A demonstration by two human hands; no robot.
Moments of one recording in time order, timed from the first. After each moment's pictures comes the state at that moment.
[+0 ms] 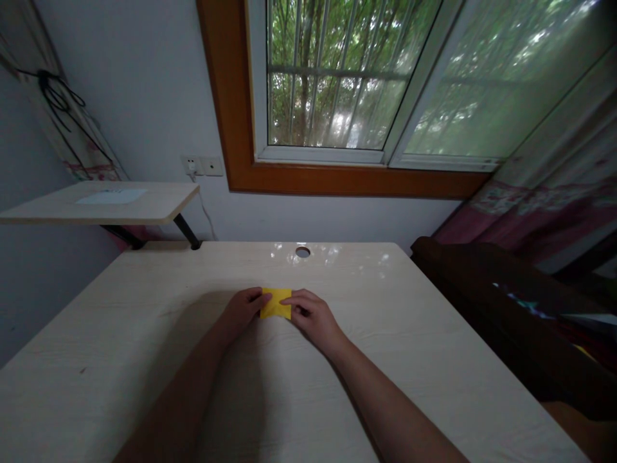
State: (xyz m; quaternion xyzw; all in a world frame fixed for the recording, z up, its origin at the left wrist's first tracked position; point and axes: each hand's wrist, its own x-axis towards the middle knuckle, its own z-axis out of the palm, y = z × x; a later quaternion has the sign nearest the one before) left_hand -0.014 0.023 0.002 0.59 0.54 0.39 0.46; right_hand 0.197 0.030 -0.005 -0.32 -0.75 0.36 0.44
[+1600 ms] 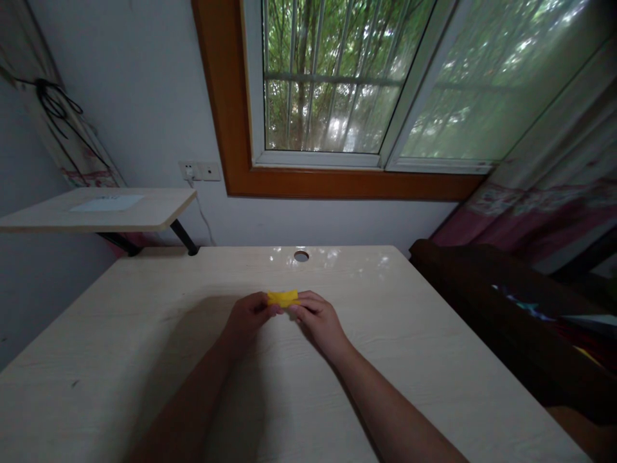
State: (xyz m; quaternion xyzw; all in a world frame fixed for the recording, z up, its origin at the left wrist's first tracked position) left_hand 0.002 0.019 -0.004 0.60 0.47 0.49 0.42; right_hand 0.199 0.034 -0.002 -0.36 -0.66 0.45 0.49
